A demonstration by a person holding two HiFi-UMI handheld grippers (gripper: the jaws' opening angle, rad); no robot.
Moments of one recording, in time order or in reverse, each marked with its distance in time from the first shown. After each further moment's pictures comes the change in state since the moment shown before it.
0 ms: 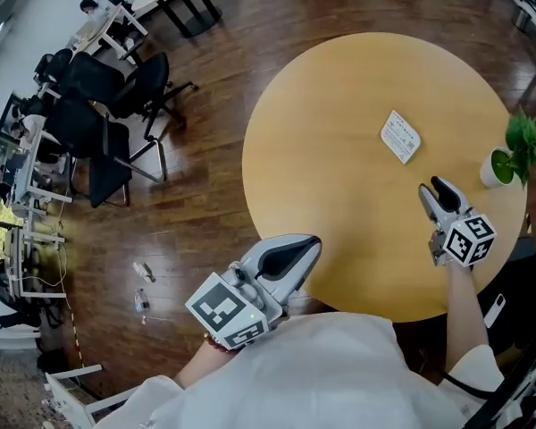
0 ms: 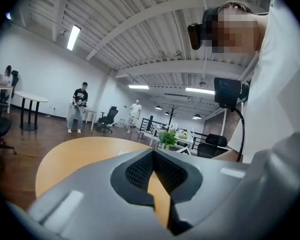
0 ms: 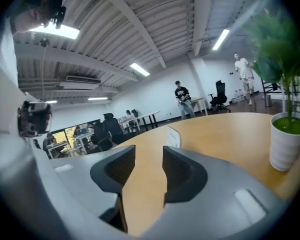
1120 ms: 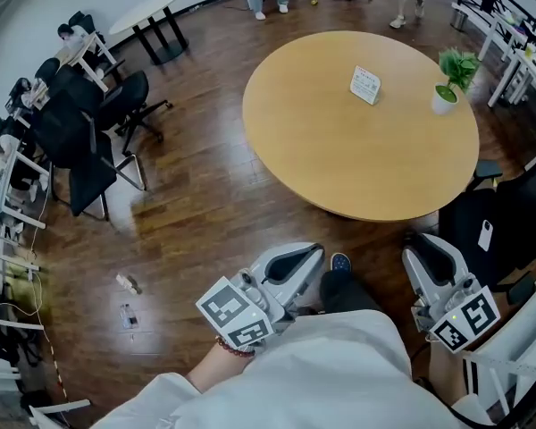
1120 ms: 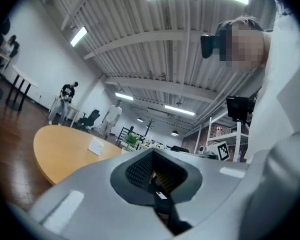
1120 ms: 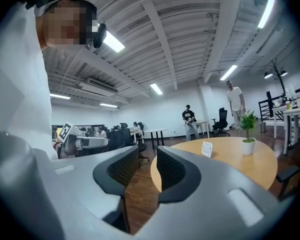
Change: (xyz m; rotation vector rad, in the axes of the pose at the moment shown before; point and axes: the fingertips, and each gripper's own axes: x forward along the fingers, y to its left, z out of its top) left arm -0.265 -0.195 -0.058 -0.107 -0.184 -0.240; right arm -0.299 0.445 -0.014 -0.187 -0.191 -0.041
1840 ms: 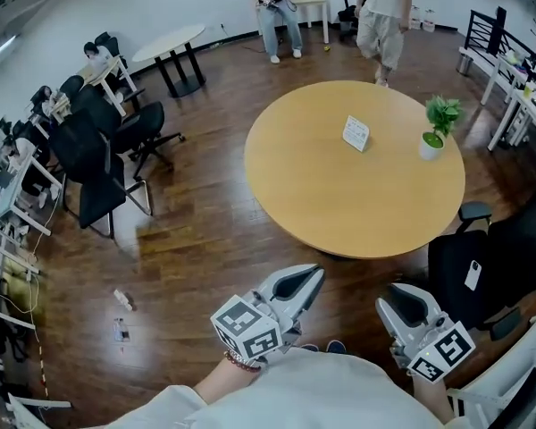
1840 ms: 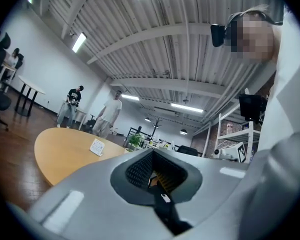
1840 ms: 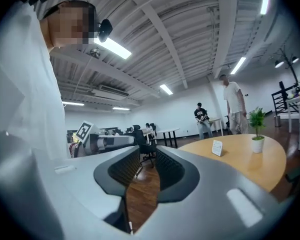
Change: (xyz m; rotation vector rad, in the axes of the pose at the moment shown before) left arm 0.048 -0.049 -0.004 0.019 0.001 0.103; right arm -0.064 0.019 0.009 0.006 -0.009 0.160
